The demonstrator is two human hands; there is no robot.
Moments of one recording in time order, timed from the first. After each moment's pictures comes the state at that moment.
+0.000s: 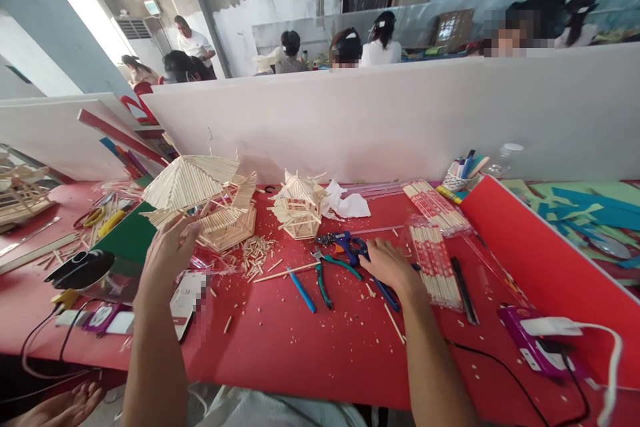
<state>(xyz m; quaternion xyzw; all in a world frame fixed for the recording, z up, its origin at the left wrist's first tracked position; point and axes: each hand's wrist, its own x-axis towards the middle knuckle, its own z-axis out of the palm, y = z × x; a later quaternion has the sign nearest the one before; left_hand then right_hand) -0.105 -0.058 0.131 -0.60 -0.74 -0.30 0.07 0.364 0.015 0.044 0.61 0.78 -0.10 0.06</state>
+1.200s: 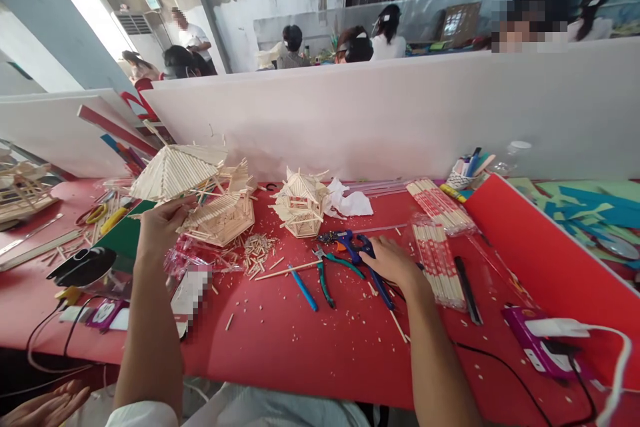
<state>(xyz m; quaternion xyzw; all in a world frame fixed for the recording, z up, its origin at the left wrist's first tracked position) -0.150 -0.014 0.135 -0.59 -0.66 -0.47 -0.06 0.374 0.026 0.030 0.61 0.78 -0.15 0.03</state>
